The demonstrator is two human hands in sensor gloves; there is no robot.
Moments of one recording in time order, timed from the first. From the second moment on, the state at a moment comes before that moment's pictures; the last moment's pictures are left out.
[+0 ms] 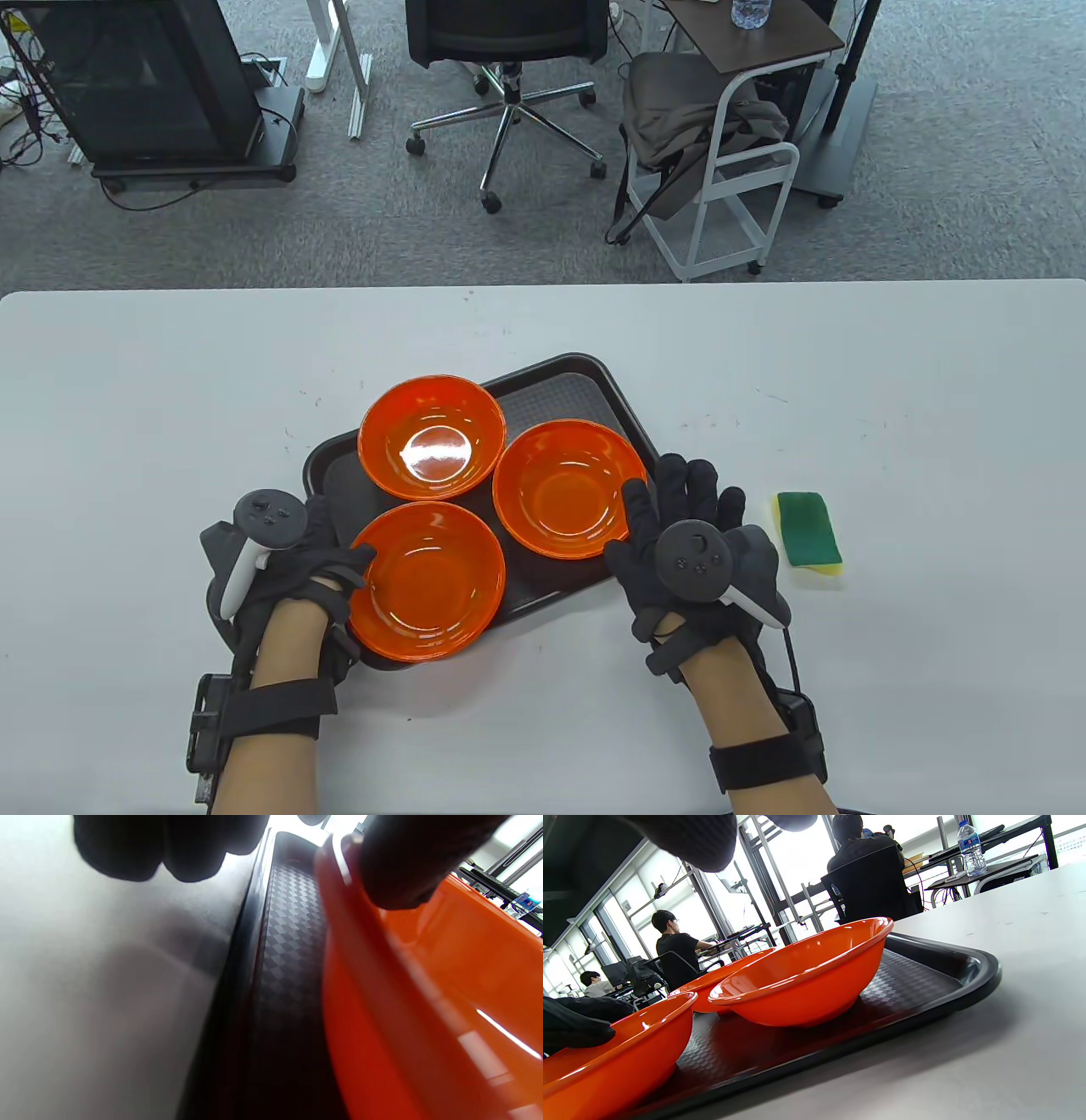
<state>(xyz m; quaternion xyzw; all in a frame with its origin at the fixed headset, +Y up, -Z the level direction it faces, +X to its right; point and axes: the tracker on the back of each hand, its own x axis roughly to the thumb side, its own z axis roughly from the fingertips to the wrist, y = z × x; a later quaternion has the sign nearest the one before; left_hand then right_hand) -0.309 -0.744 -0.301 -0.20 0.15 0.26 0.93 0.115 -0.693 -0.260 0.14 0.01 0.96 0.22</state>
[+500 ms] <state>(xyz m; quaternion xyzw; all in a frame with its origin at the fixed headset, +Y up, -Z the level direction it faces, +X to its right) -0.308 -0.747 -0.305 -0.19 0.14 0.22 0.94 0.120 -0.695 -0.262 0.14 0.01 0.96 0.23</state>
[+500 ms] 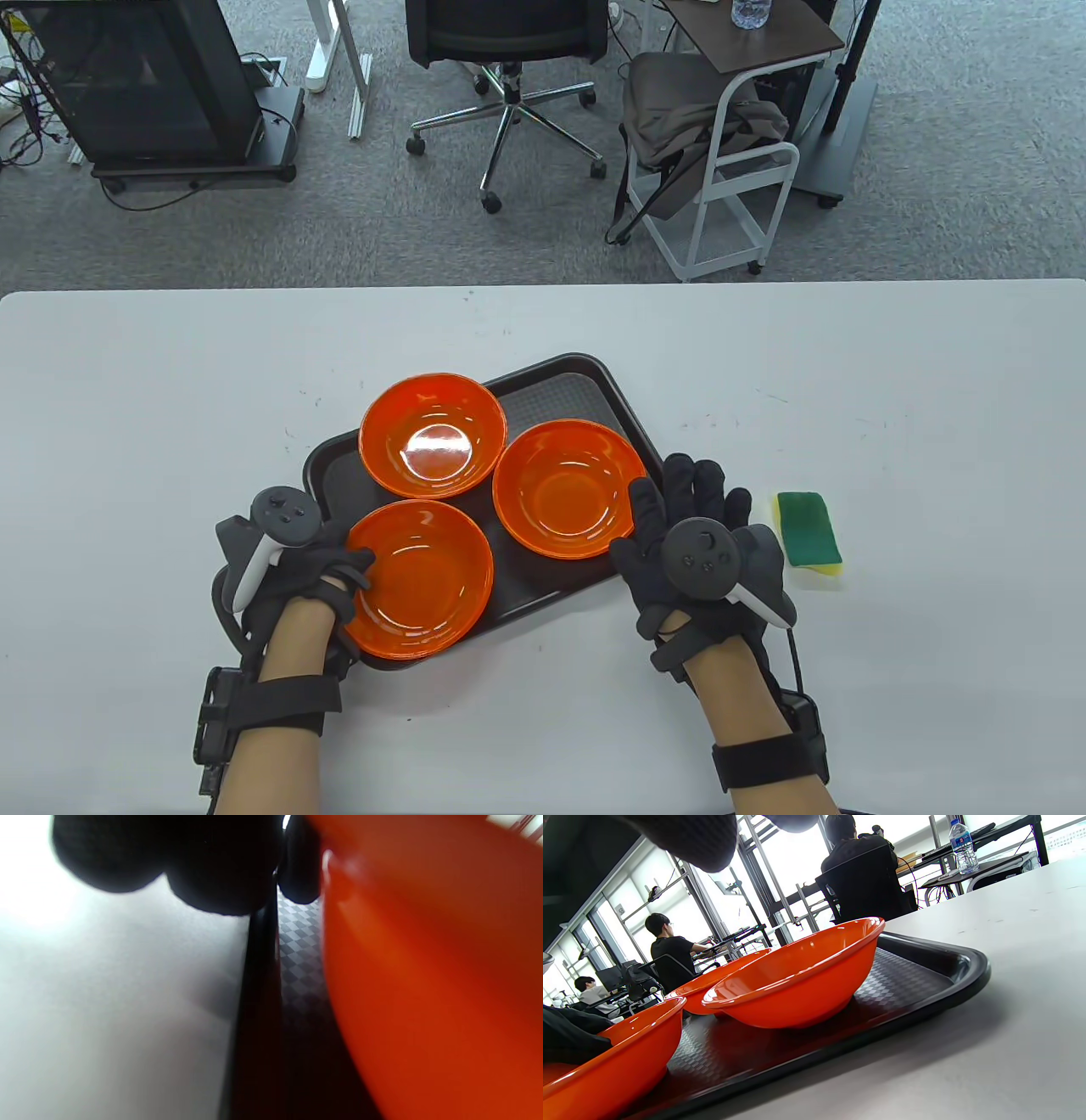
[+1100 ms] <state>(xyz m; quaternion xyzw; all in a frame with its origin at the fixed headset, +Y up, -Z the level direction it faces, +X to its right) -0.317 -0.715 -0.295 -0.14 0.10 0.34 0.93 0.133 -0.696 -0.266 0.11 0.01 0.96 0.25</state>
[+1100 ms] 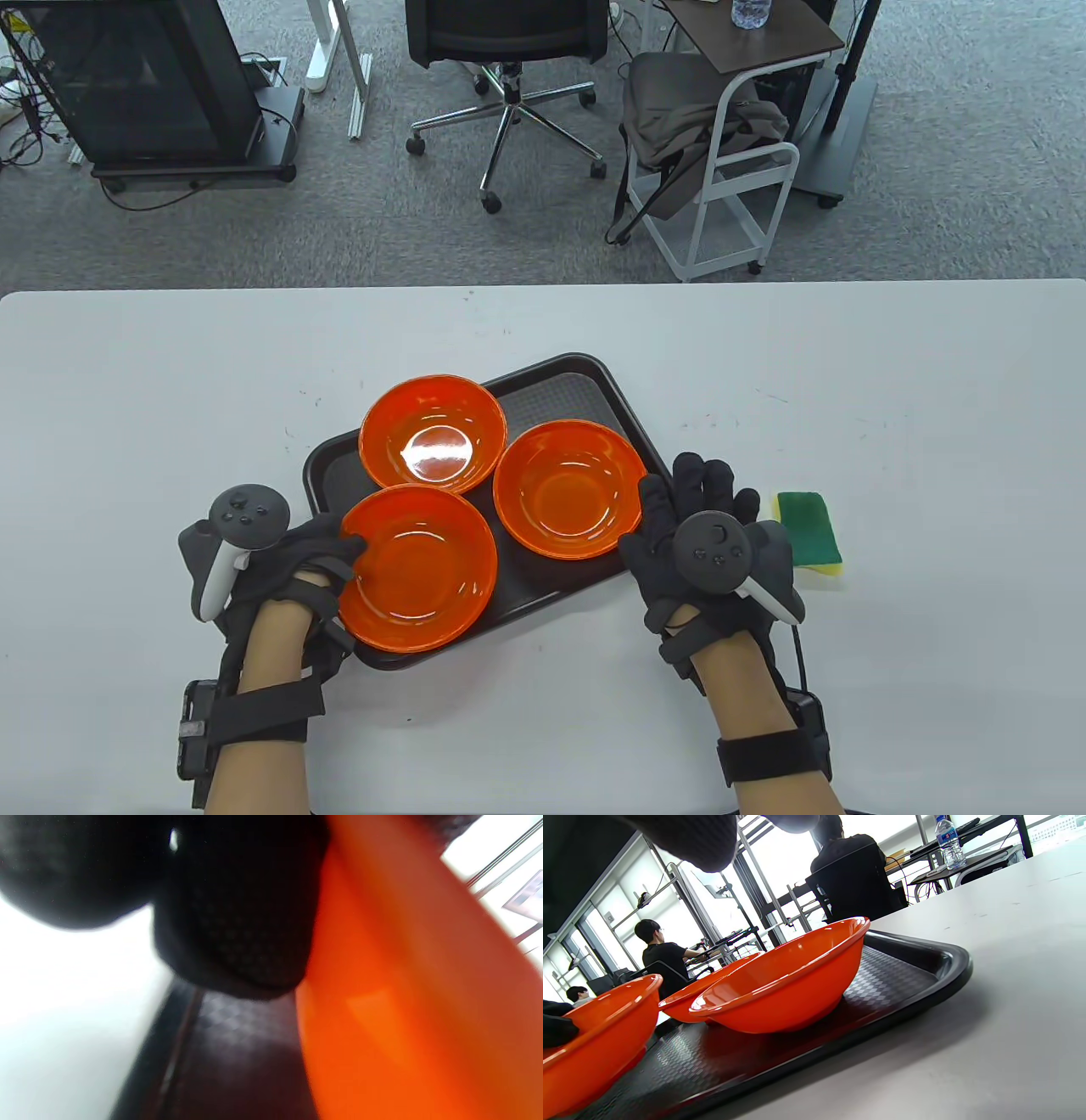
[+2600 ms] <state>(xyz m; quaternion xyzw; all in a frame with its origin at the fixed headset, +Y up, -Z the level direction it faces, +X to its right) -0.289 -0.670 -0.274 -0.06 -0.01 0.43 0.90 0.272 -0.756 -0.290 -0.12 0.05 0.98 0.13</state>
